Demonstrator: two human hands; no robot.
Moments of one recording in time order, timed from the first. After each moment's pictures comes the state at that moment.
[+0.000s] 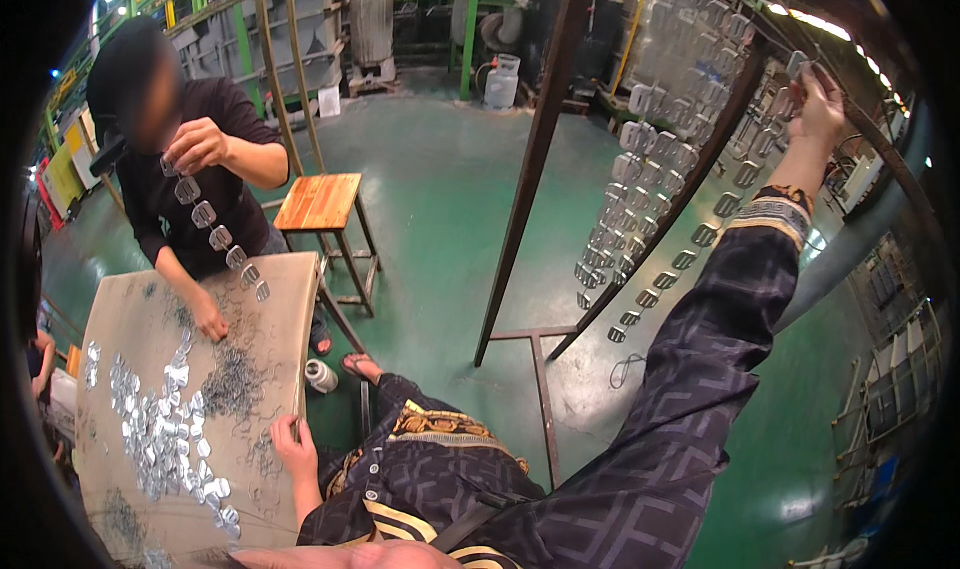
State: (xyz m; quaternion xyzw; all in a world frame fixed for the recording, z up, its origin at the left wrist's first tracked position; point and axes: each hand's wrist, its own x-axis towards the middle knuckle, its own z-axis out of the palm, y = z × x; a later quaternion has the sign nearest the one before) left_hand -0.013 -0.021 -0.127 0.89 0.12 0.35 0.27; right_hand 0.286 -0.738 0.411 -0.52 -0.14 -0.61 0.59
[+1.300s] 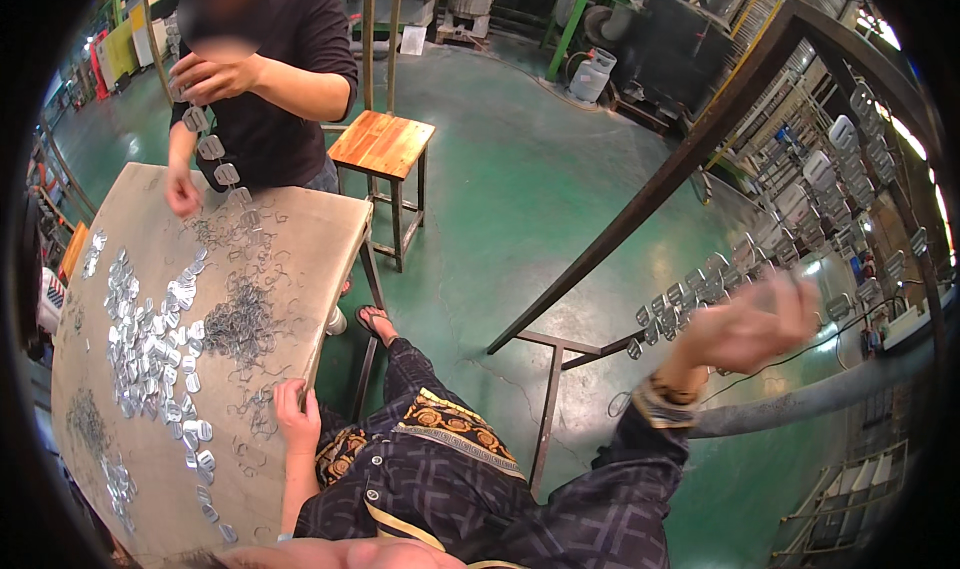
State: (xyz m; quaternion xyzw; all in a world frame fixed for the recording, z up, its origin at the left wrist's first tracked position) left_hand -0.008 -0.027 -0.116 0.89 0.17 0.34 0.26; right_hand 0.231 -0.442 0.203 -0.57 -0.23 -0.78 0.10
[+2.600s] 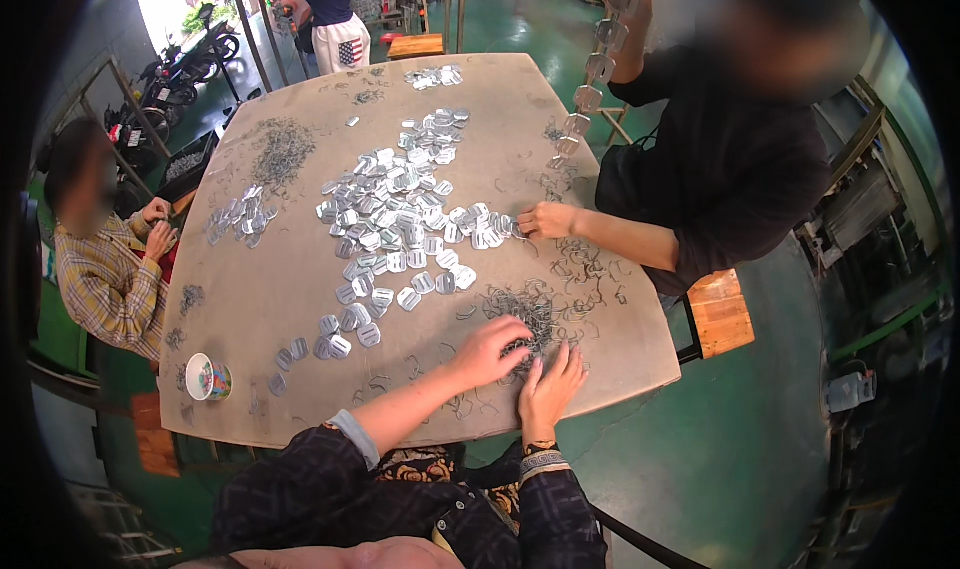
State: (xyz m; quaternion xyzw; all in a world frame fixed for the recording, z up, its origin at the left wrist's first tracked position) left_hand 0.055 0.104 -0.075 0.80 0.27 0.42 0.32; right_hand 0.181 0.012 -0.125 -0.80 -0.49 0.01 0.33
